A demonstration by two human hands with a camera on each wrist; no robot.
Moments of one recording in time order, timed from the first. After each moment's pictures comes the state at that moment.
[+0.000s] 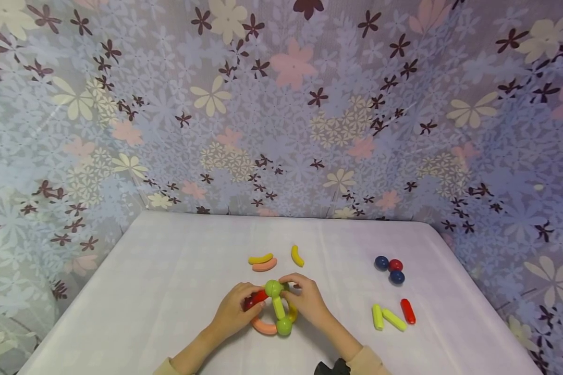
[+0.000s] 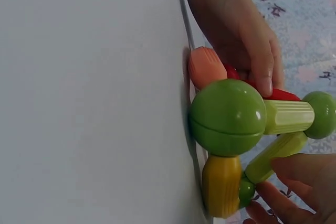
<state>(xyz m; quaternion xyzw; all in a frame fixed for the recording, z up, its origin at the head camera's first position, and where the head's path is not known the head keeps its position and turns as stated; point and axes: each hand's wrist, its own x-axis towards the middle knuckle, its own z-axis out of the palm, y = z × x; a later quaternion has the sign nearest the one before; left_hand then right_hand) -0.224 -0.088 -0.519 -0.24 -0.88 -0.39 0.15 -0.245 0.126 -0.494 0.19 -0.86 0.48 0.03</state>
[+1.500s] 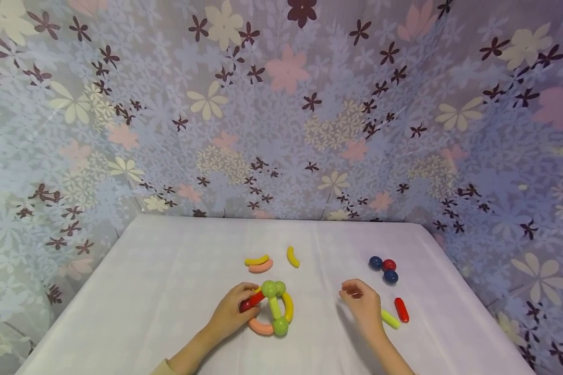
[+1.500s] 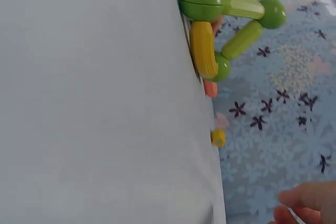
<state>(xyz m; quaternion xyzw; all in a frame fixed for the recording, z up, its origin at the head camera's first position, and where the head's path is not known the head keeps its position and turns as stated) -0.226 -0.091 -0.524 -0.22 -0.89 -0.39 0.09 -0.219 0.230 -0.493 -0.03 -0.87 0.46 0.18</state>
